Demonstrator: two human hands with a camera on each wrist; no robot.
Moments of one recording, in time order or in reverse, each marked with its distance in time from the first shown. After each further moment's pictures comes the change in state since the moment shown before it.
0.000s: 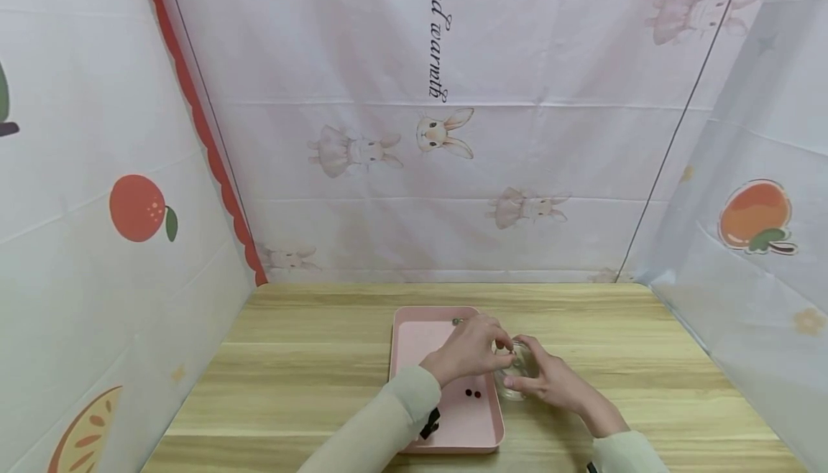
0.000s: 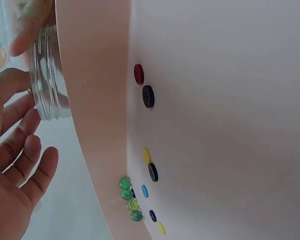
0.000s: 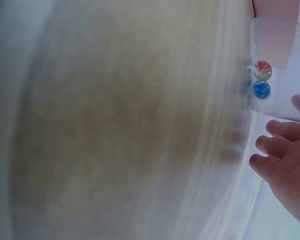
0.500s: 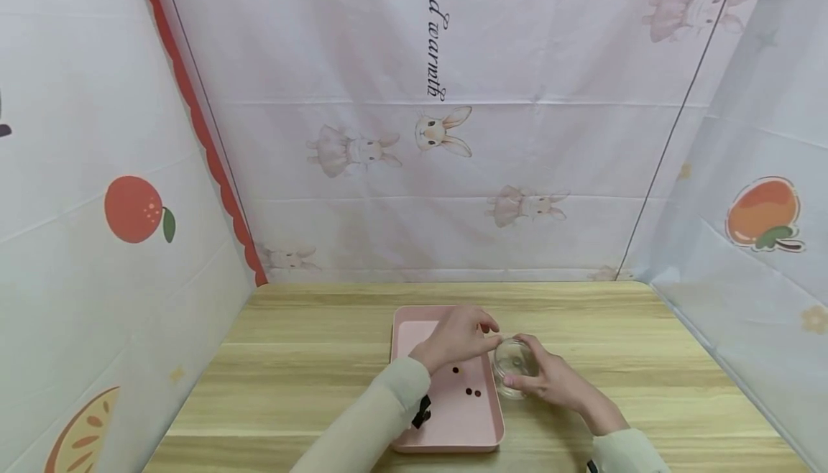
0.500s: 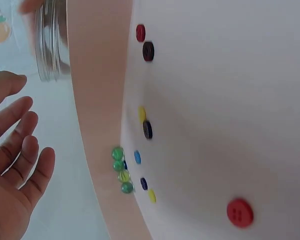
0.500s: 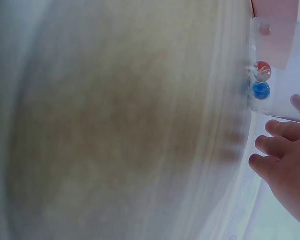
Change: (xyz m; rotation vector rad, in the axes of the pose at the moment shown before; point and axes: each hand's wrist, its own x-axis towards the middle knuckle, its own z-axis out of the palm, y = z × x) left_hand -0.003 -0.020 -0.008 -0.149 0.033 -0.142; right_hand -0.003 -0.002 0.002 -0.009 0.011 -0.019
